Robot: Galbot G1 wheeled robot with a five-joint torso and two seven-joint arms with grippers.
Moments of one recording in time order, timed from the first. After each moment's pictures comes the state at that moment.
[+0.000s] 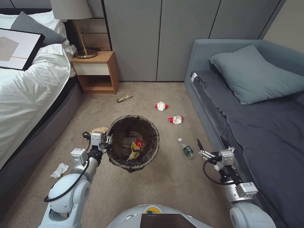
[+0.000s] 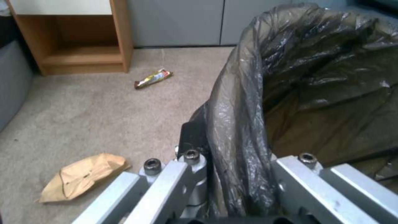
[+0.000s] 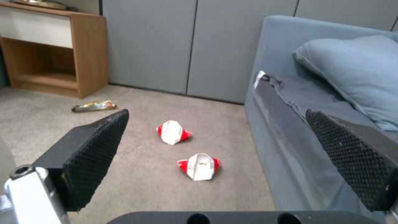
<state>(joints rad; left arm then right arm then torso) 1.57 -1.41 -0.64 -2.35 -0.25 0.53 0.10 -1.81 1.44 0.76 2.23 0.12 0.14 -0.15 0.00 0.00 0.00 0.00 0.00</state>
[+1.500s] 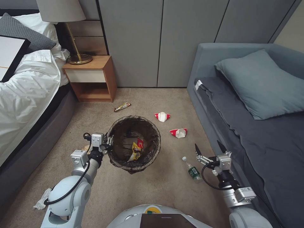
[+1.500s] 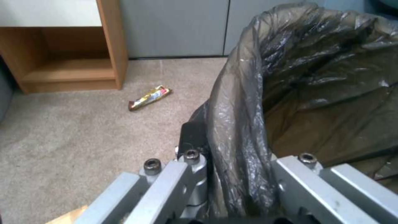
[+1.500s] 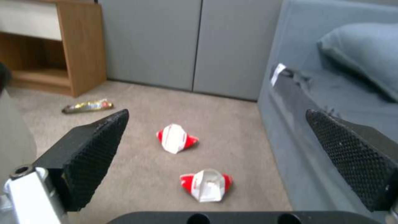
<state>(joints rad) 1.59 -1.42 -0.63 -2.36 -0.24 0.52 0.11 -1.83 1.42 0.75 2.18 0.13 0.16 -0.17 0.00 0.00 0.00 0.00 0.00</state>
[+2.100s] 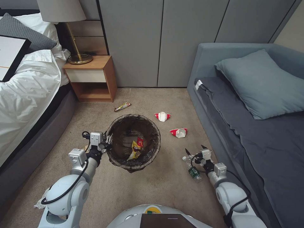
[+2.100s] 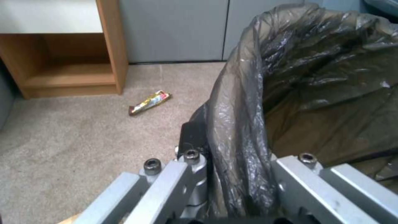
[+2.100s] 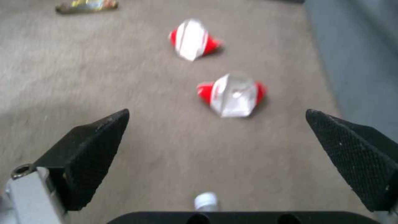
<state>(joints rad) 1.58 -1.41 -0.64 -2.38 -0.26 0.53 0.11 -1.50 1.27 0.62 1.79 0.17 -0.16 -0.23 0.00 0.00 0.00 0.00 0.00</state>
